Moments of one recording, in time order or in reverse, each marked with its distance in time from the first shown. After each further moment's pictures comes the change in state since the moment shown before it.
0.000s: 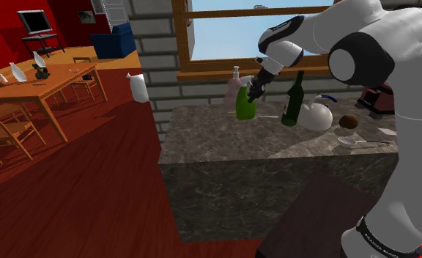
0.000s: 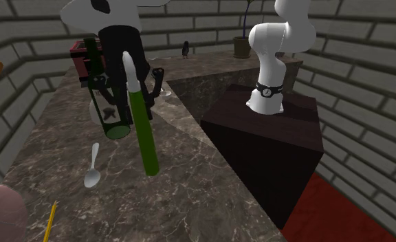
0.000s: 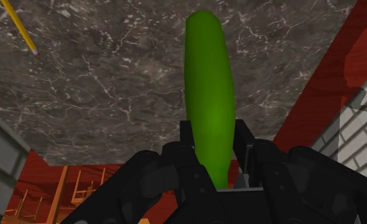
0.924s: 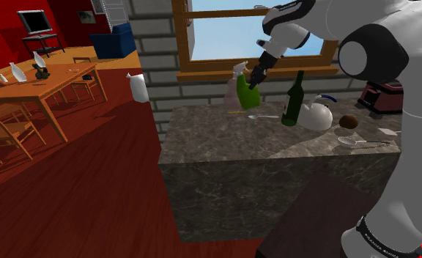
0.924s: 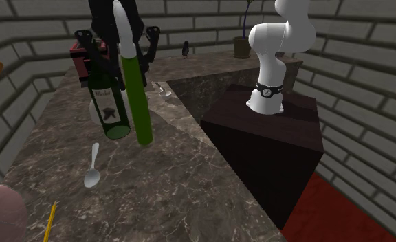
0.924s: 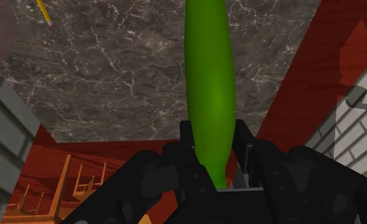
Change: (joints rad) arm 0.009 -0.060 -0.033 0.105 -0.076 -0.113 0.106
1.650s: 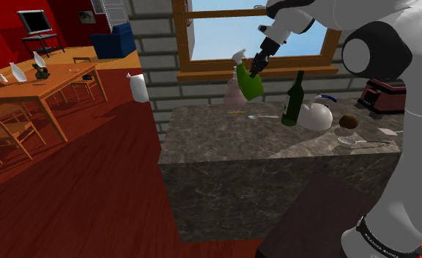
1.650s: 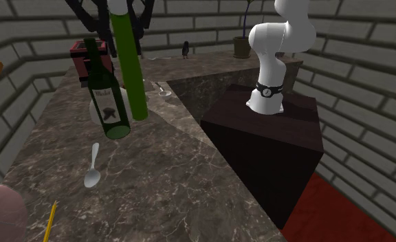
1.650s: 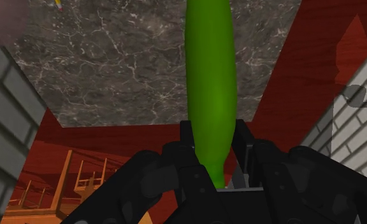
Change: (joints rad) arm -0.017 -0.017 -0.013 0.120 -0.032 -0.108 0.074
